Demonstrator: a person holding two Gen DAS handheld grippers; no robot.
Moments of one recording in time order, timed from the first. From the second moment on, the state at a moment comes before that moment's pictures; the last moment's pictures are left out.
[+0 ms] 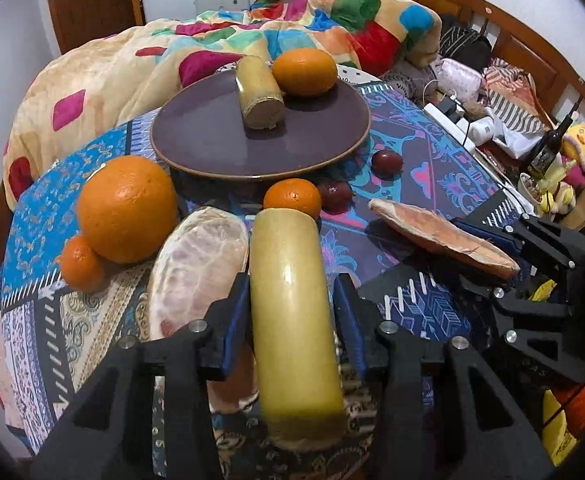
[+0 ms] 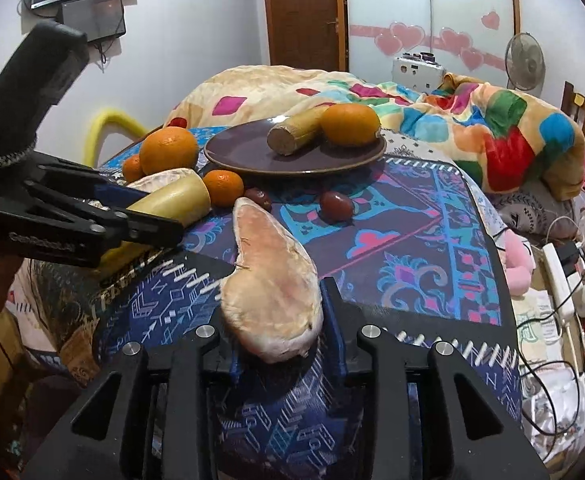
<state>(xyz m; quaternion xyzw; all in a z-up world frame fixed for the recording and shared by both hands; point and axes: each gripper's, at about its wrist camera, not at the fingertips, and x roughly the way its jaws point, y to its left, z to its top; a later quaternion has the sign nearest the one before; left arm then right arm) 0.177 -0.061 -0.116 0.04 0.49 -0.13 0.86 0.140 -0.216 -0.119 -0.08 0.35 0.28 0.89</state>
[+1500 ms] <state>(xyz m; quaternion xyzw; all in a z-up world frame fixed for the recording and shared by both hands) 0.195 -0.023 -0.033 -0.01 0.38 -0.10 0.92 0.181 -0.216 -0.051 -0.05 0.26 0.26 0.93</state>
